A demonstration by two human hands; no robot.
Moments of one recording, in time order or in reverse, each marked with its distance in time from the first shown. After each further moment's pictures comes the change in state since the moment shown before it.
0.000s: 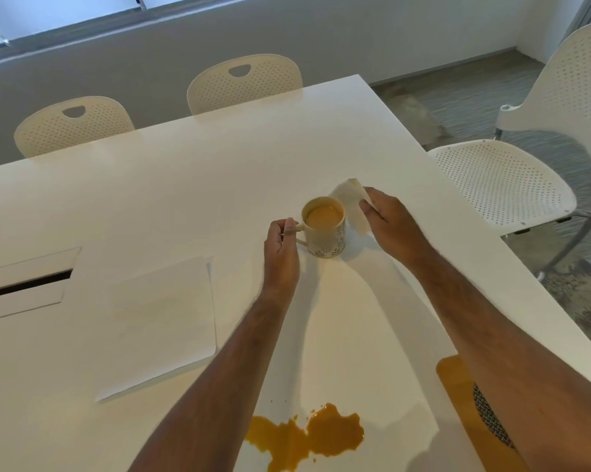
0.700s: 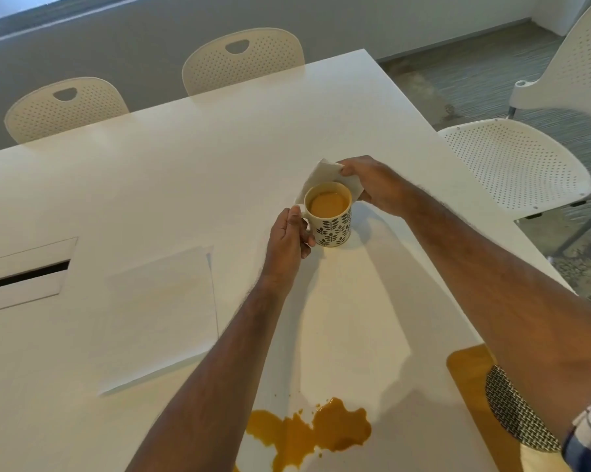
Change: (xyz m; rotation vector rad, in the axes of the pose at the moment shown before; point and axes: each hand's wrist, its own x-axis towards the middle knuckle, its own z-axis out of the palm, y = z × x) left_hand 0.006 0.000 -0.006 -0.025 -0.224 -0.057; right_hand 0.074 -0.003 0.012 0.542 -0.434 0.279
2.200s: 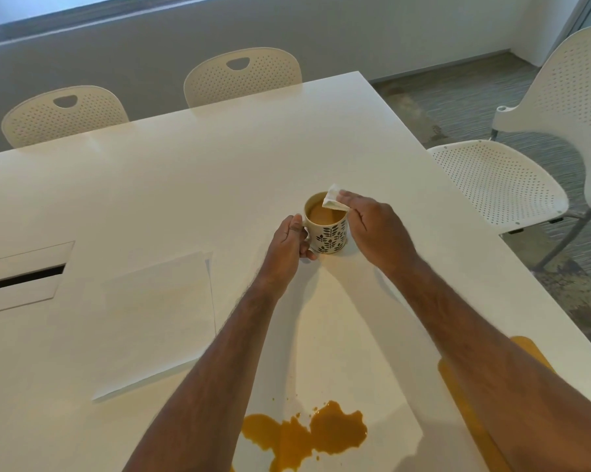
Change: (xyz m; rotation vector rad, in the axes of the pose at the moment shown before) left_hand 0.002 0.006 -0.007 0.127 -0.114 0.018; right_hand -0.072 0.015 0.053 -0.728 0.519 -0.269
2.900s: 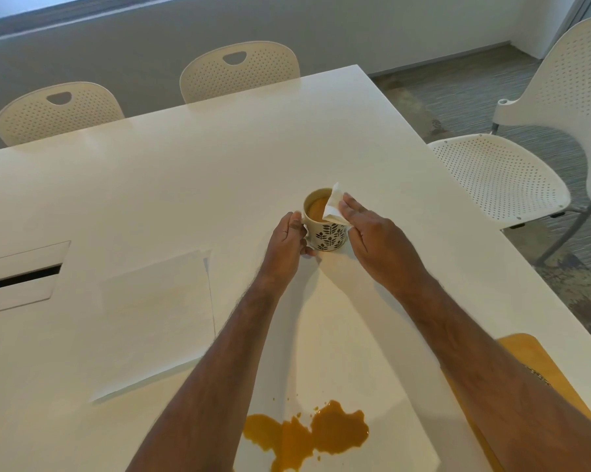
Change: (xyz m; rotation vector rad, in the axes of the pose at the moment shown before) left_hand 0.002 0.000 0.004 -0.022 0.044 0.037; right_hand -0.030 -0.008 -0.006 -0.145 -0.124 -0.063
